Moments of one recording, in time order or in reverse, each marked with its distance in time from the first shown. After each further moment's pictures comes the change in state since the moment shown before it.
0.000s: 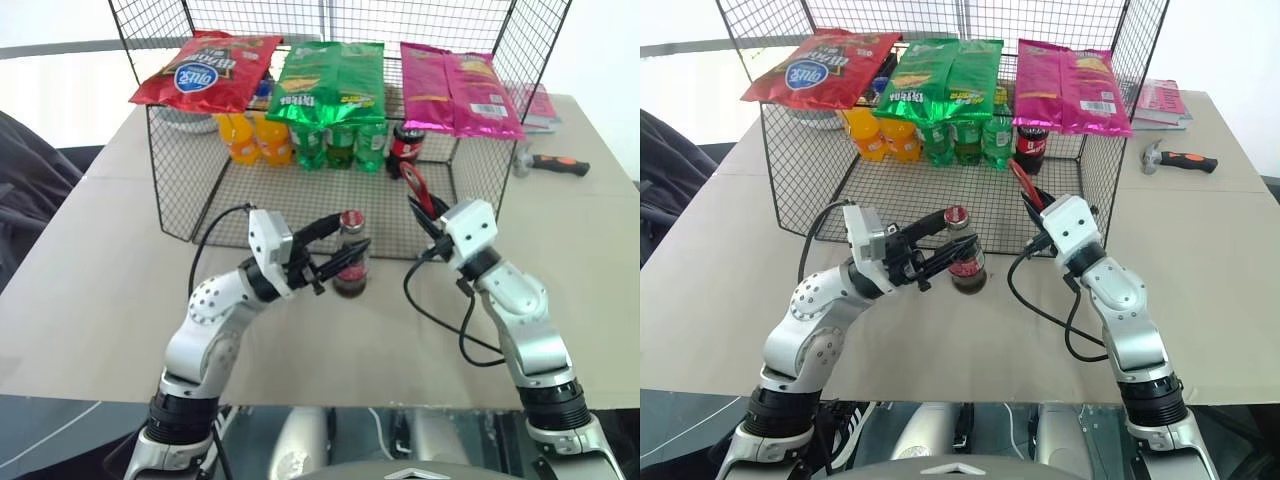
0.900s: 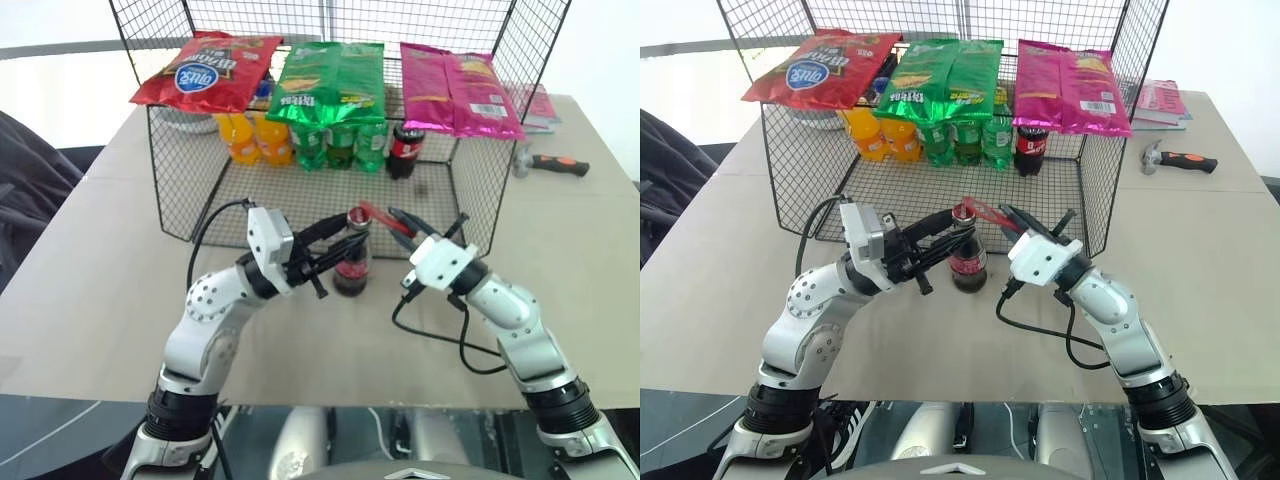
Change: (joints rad) left arm -0.021 0.005 -0.001 -0.002 0.023 -0.038 -0.012; right arm 0.001 -0.102 0.120 0.048 -0.246 -0.319 0.002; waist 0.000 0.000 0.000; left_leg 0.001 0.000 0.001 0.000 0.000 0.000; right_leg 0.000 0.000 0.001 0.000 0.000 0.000
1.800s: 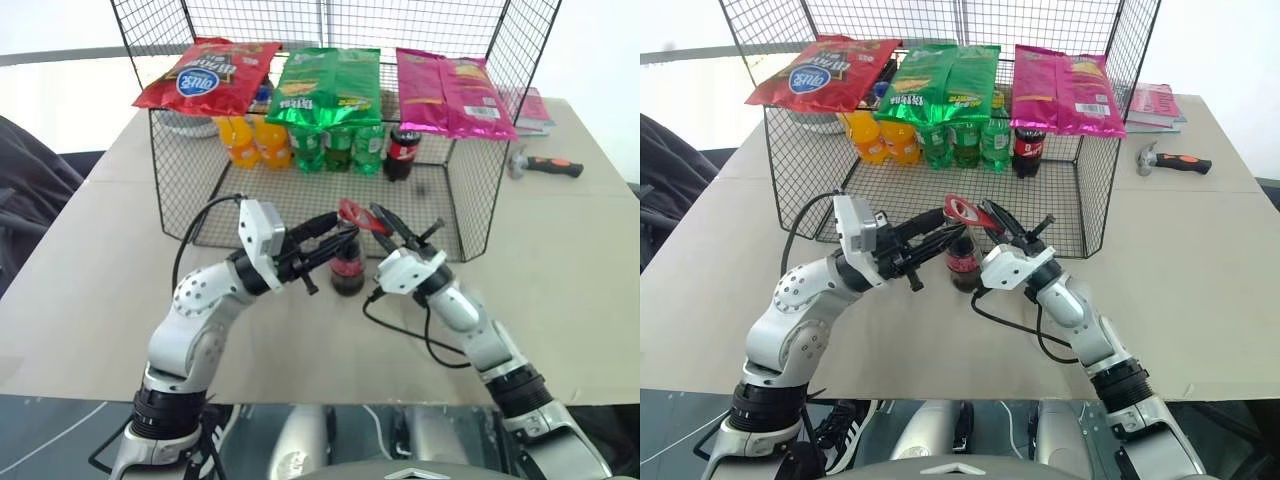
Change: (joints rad) left arm -0.007 0.042 0.049 -0.024 -0.041 0.120 0.013; right arm -0.078 0.148 0.072 0.308 -0.271 -0.258 -0.332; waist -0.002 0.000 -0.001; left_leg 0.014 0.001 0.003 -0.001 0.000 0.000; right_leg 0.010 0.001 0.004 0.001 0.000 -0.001
